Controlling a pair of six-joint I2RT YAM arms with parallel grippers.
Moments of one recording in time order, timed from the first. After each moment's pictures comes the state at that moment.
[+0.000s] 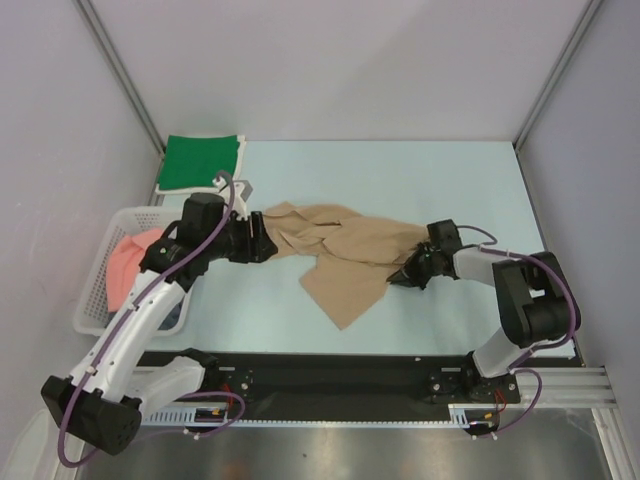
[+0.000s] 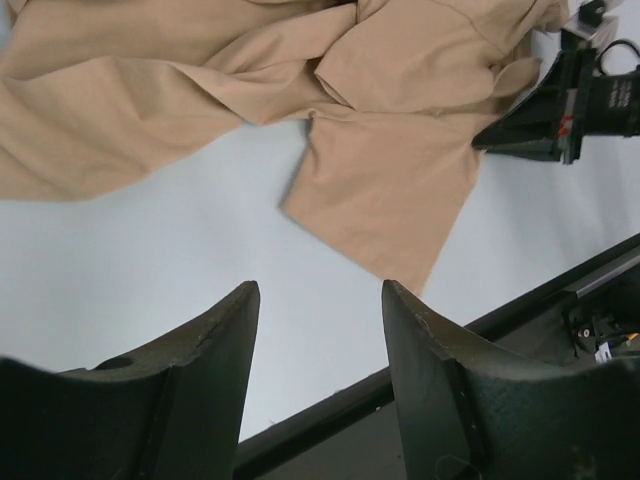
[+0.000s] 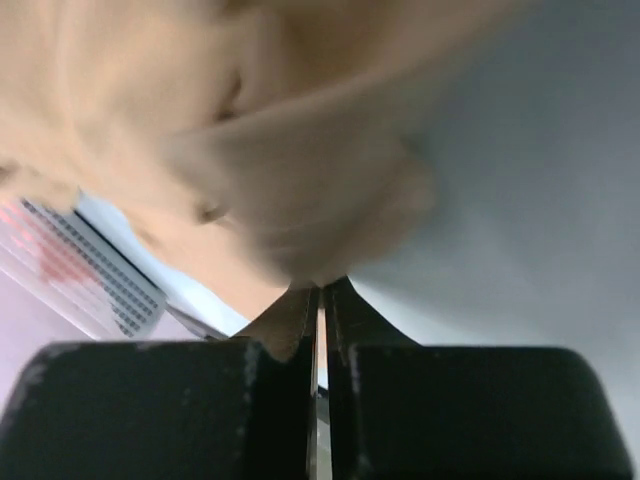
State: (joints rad) left arm -0.37 1.02 1.05 -0.72 0.22 -0.31; right arm 0.25 1.61 0.69 -0.15 -0.42 0.99
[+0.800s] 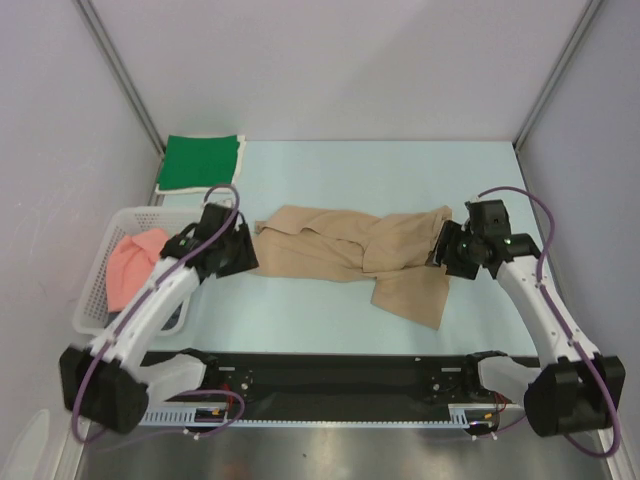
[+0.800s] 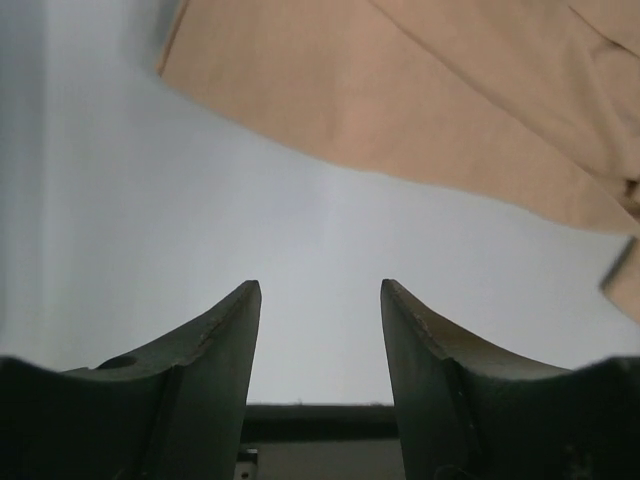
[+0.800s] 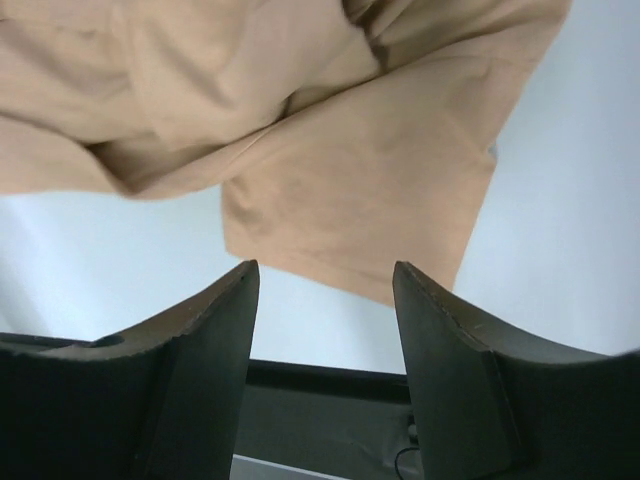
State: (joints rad) left arm -0.35 0.99 0.90 -0.85 -0.09 -0.57; right arm 0.11 1.18 0.95 -0.80 -0.14 0.47
